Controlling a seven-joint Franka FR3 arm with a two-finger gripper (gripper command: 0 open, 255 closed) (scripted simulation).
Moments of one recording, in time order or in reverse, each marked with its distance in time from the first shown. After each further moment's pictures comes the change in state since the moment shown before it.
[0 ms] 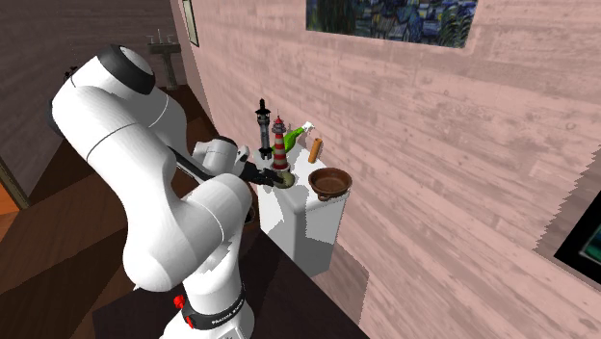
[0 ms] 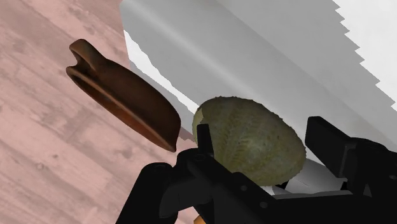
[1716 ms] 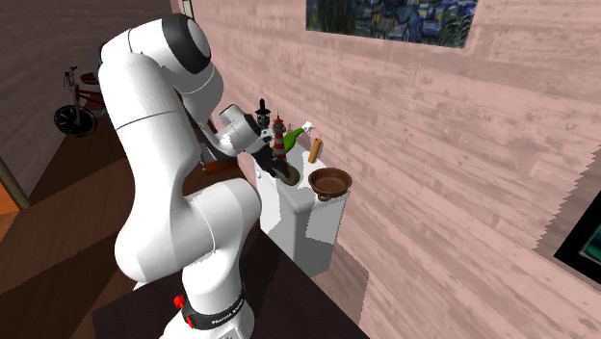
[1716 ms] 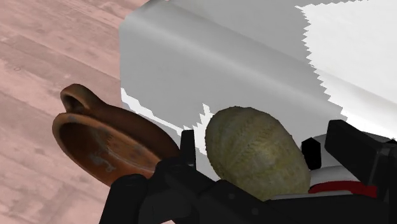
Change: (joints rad) arm -0.372 -0.328 0.183 0.053 0.358 -0.056 -0.445
